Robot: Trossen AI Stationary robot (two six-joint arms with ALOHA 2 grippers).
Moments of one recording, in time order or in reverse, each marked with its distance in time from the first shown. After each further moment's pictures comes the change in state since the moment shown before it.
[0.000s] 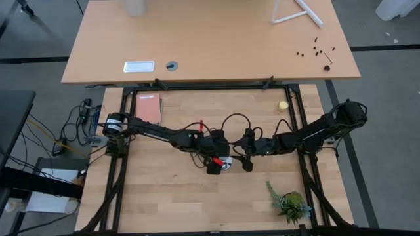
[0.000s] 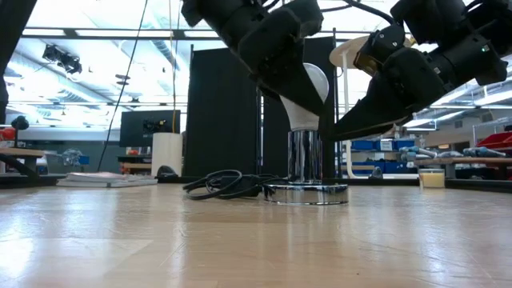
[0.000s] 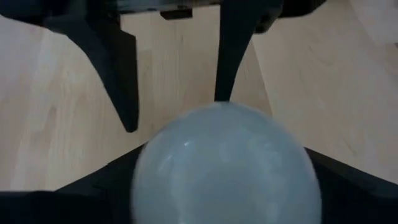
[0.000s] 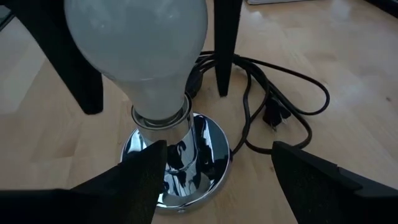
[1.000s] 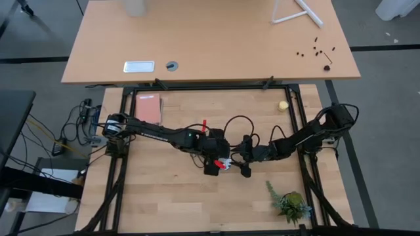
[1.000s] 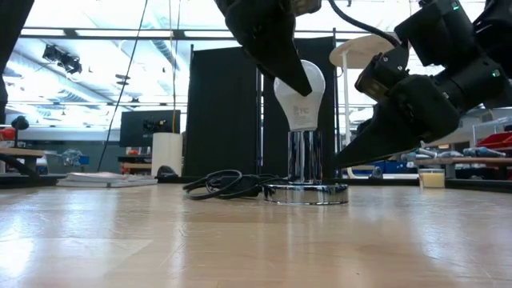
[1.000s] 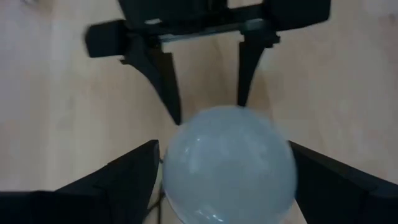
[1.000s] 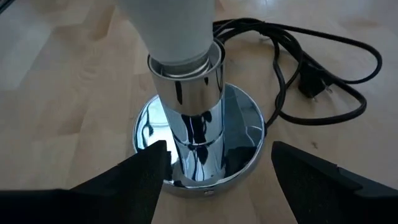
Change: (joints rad) left arm -0.040 0.000 0.168 -0.281 -0.071 0.027; right arm 0.058 0.186 -0.027 0.185 0.012 0.056
